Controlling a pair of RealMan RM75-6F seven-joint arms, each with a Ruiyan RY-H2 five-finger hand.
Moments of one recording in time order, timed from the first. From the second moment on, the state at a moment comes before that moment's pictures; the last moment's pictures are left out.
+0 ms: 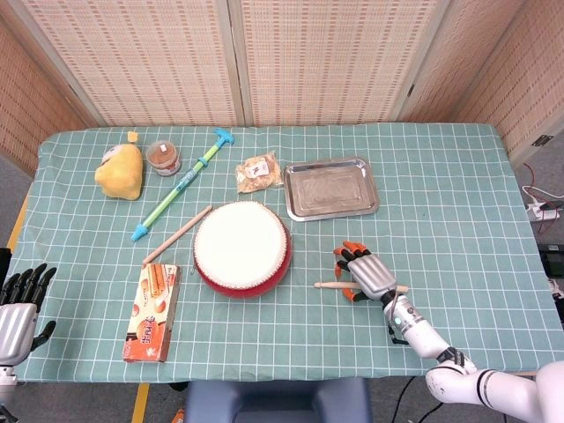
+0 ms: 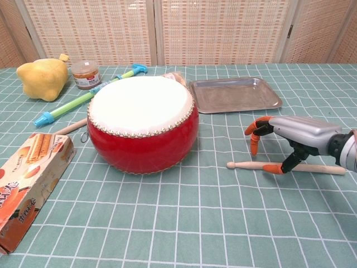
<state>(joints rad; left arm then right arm) -0.09 -1.18 -0.03 -1.48 1.47 1.46 0.07 0.60 -1.59 0.06 -1.26 -1.40 0.89 -0.01</state>
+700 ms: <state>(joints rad) -0.09 -1.19 -0.03 -1.45 1.46 1.45 0.04 0.61 -1.64 0.06 -1.21 -1.38 0.87 -0.02</state>
